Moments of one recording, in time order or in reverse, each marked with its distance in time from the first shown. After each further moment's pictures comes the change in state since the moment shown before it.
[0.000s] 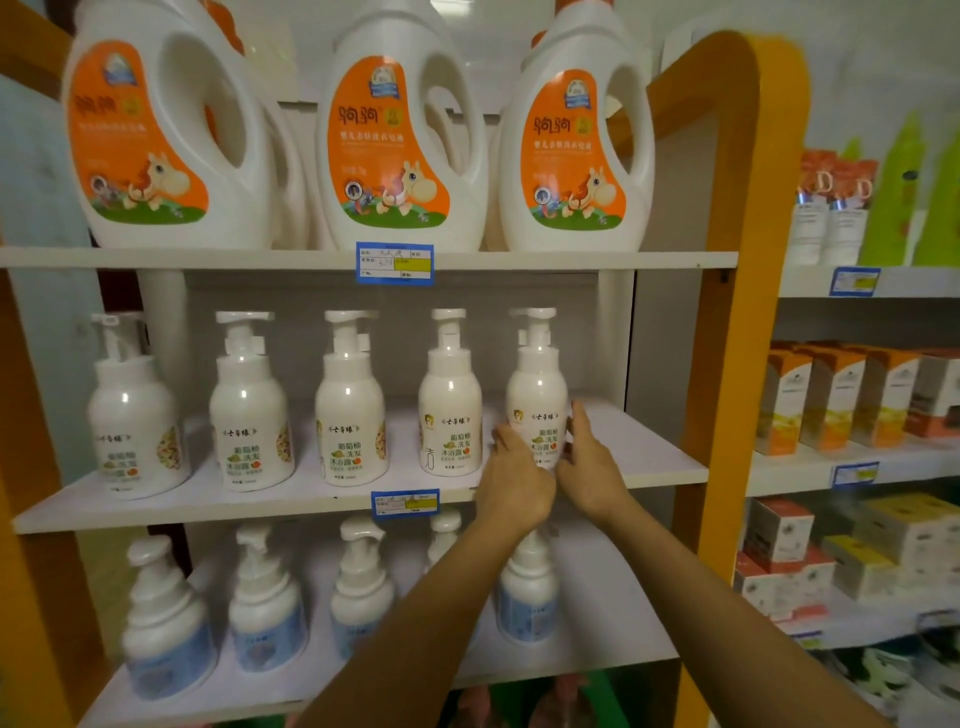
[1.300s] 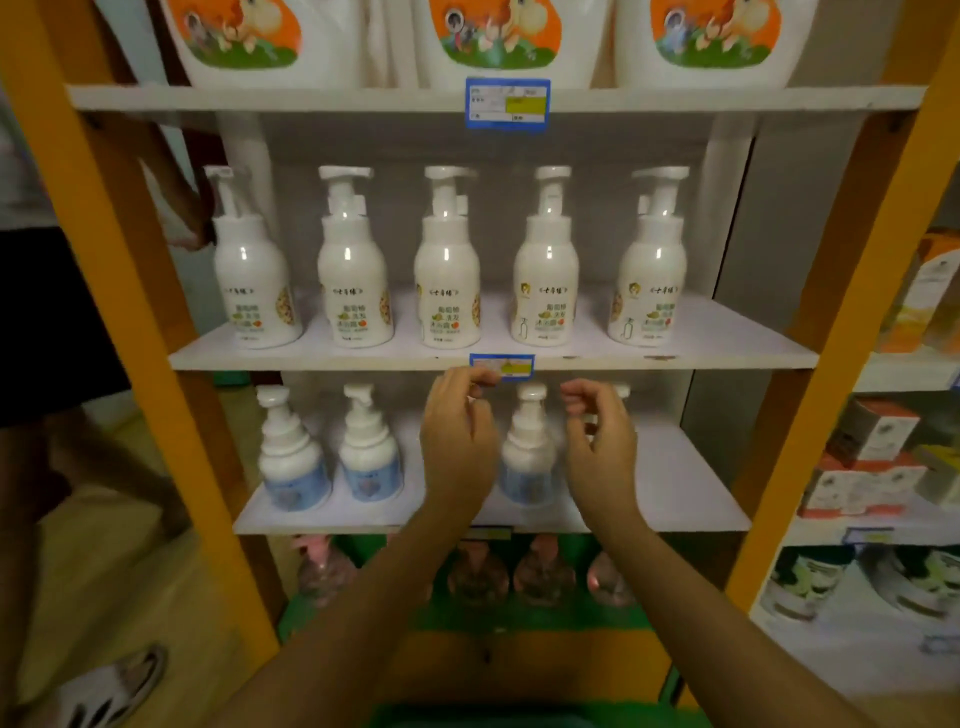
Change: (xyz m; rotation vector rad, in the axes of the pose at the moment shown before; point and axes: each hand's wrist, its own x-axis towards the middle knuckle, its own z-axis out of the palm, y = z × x) left_hand -0.092 -0.111 -0.063 -0.262 0.568 0.254; right_hand -0.094 0.002 0.102 0.304 0.292 -0.182
